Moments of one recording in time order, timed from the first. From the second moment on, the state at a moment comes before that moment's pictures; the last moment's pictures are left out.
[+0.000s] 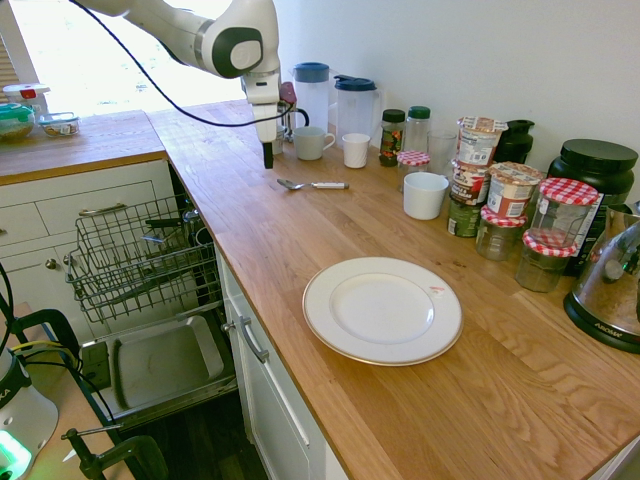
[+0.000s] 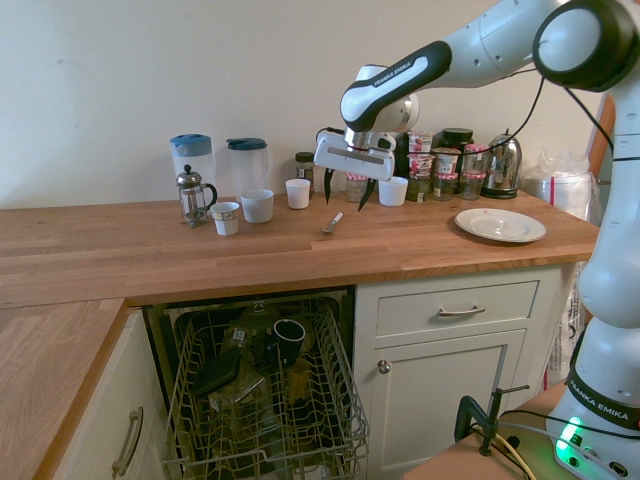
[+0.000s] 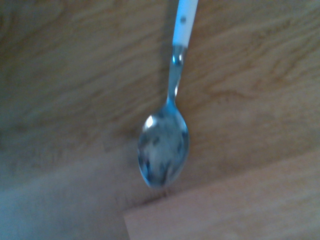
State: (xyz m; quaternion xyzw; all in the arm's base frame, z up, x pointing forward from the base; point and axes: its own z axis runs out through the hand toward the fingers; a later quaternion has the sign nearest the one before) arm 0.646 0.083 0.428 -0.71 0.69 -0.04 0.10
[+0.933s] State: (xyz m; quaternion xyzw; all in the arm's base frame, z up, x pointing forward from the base) arm 0.746 0.089 0.360 -0.60 0.80 -0.06 0.05
